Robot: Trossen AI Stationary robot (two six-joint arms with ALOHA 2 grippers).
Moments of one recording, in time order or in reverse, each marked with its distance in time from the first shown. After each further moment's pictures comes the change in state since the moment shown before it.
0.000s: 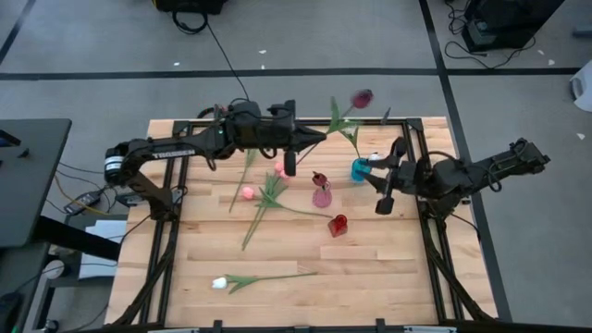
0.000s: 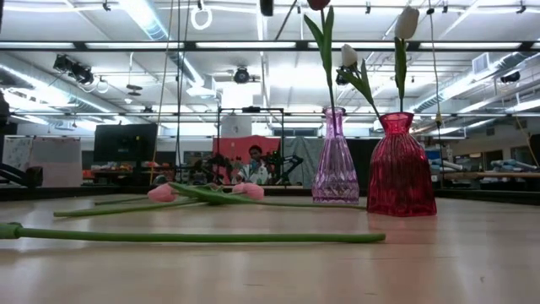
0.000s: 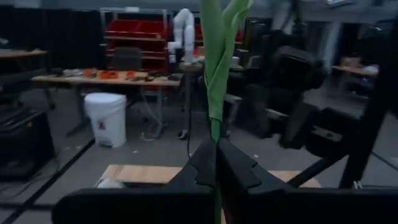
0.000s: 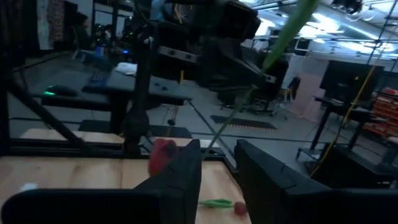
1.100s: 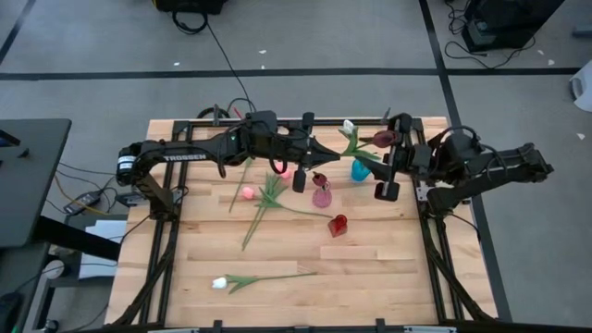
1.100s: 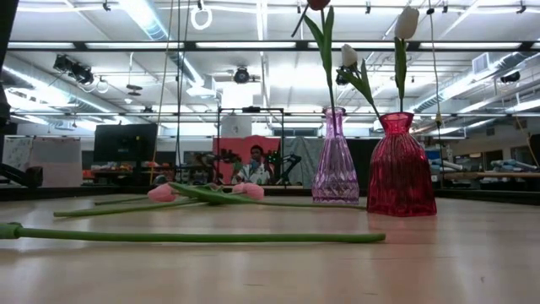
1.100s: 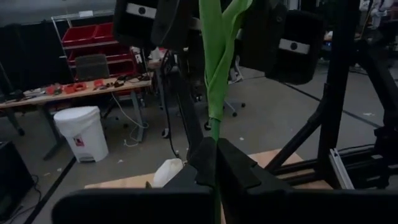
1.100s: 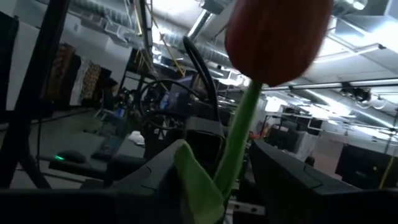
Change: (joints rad) left arm -0.088 0.109 0.138 -0.080 0.058 0.171; right arm -0.181 0.105 0.181 0.217 -0.373 -0.184
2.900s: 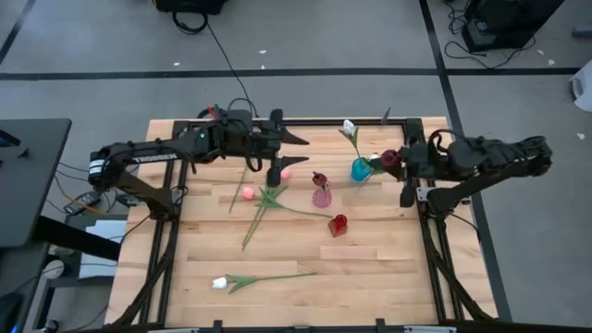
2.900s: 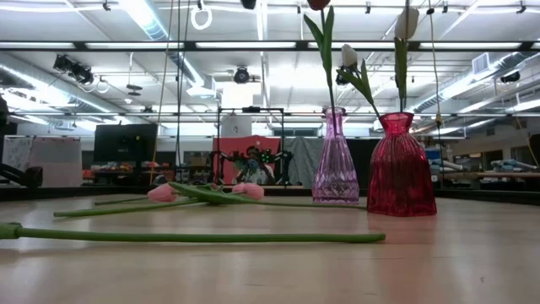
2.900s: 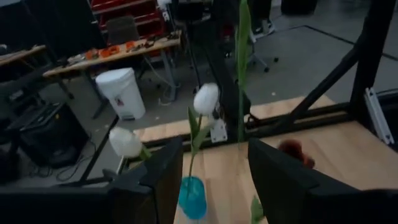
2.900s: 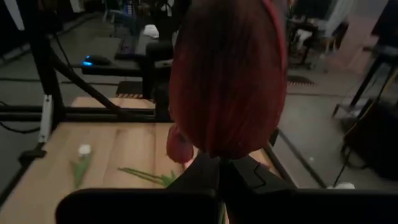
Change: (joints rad) left arm 0.045 -0.245 -0.209 -0.207 -0.118 0.124; right arm 0.133 -0.079 0.214 -0.861 0.218 0.411
